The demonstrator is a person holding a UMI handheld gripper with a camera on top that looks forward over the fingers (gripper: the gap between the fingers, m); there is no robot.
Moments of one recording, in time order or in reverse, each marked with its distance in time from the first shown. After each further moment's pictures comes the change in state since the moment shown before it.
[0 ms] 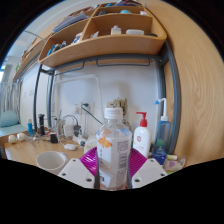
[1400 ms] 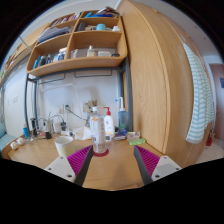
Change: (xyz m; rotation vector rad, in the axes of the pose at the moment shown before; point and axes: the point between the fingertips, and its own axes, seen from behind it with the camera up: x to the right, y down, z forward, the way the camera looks) arm 0.008 0.012 -0.235 -0.043 0.370 0.108
